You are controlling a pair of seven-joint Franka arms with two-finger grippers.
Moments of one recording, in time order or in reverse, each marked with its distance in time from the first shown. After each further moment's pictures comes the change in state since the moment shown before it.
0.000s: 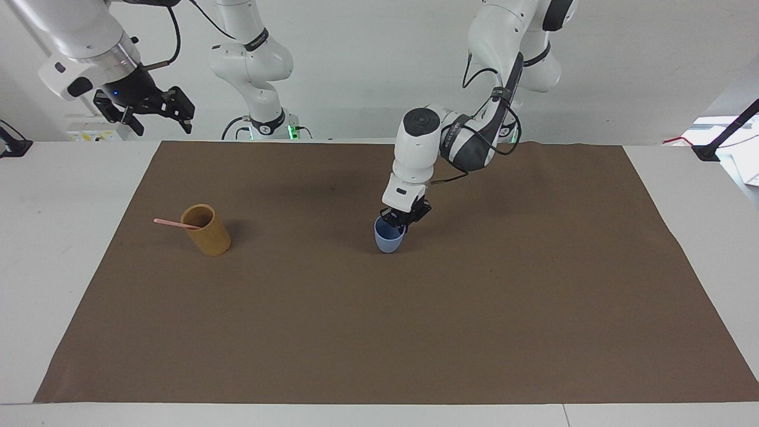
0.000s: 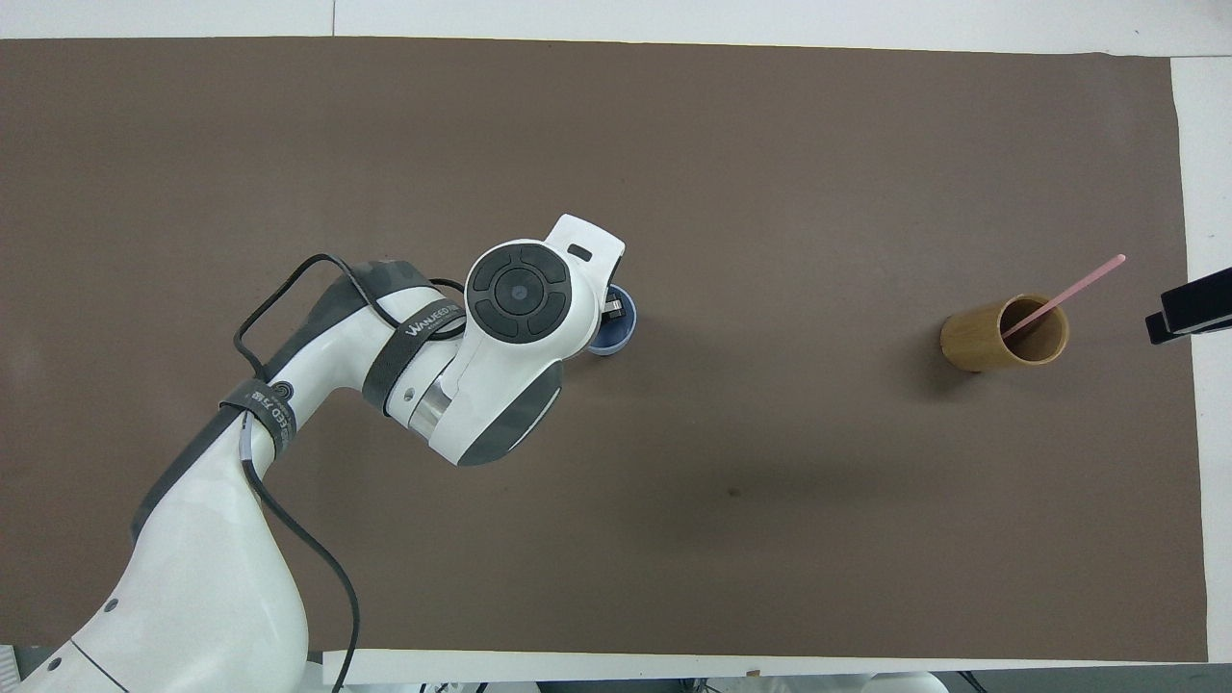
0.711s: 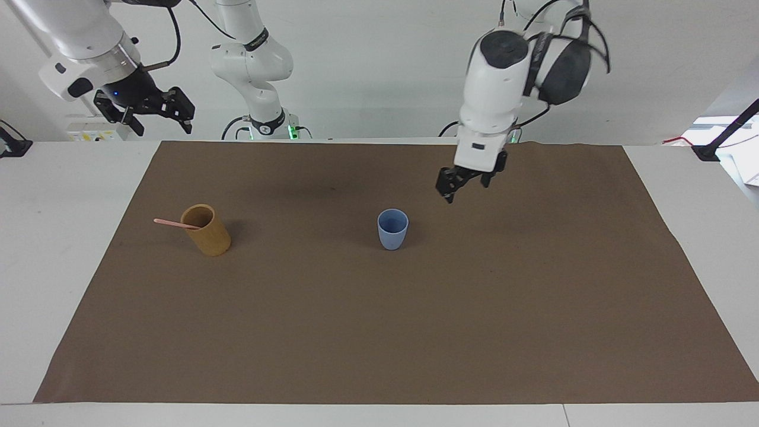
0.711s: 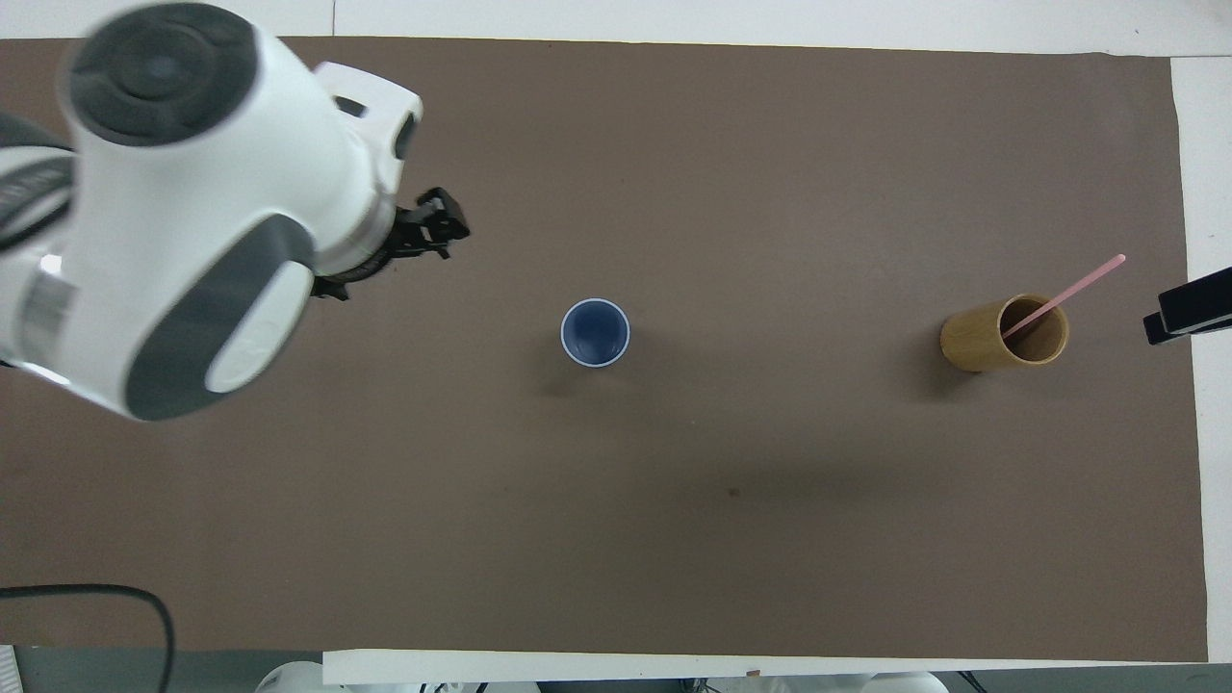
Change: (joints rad) left arm 0.176 -0.212 0.128 0.335 0.009 -0.646 0.217; right arm 0.000 -0.010 0.000 -0.041 0.000 0.049 0.000
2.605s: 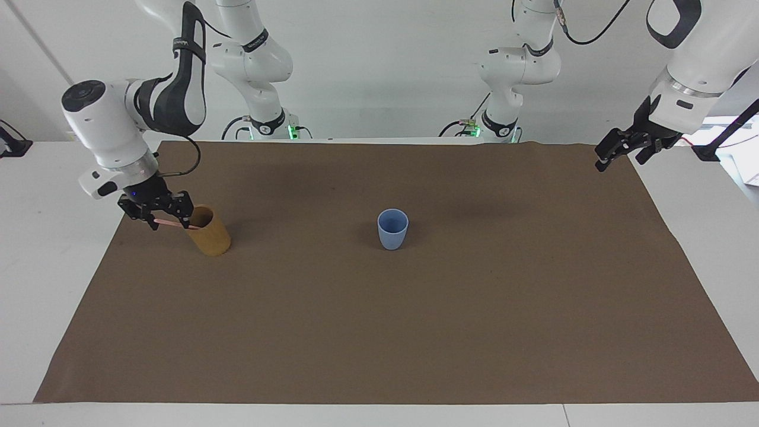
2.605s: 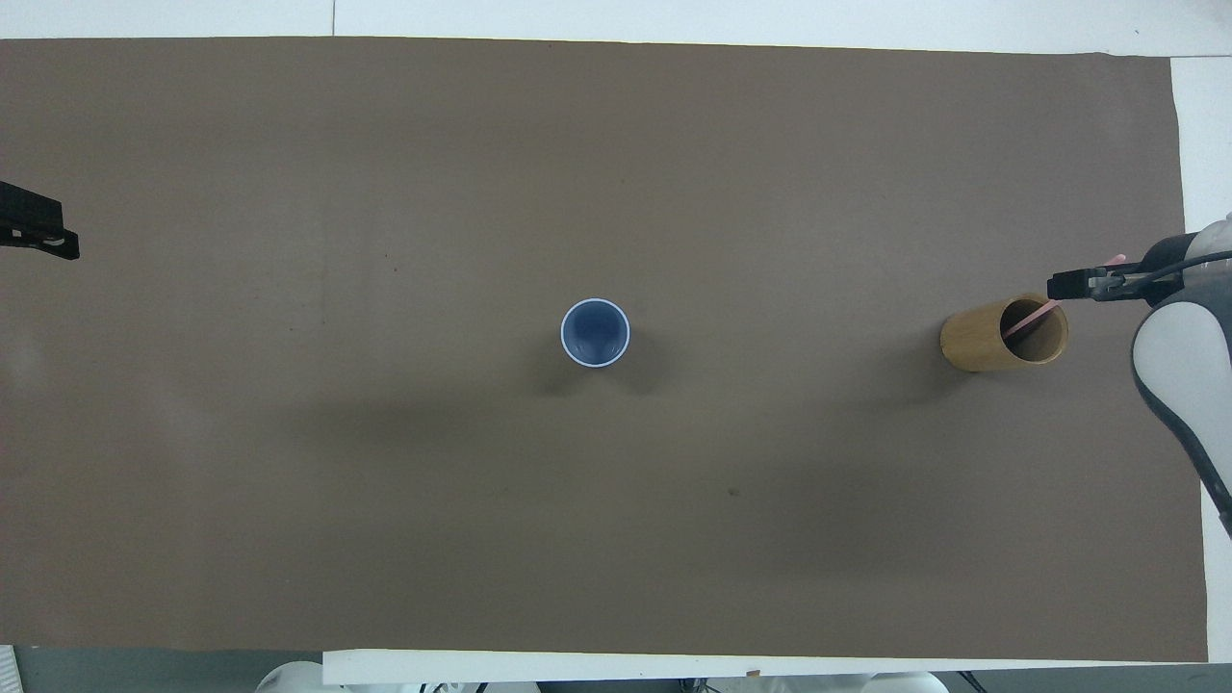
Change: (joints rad) left arm 0.390 -0.115 -0.004 -0.061 -0.024 -0.059 0.606; right arm -0.119 0.033 -0.018 -0.569 0.069 0.846 -0.158
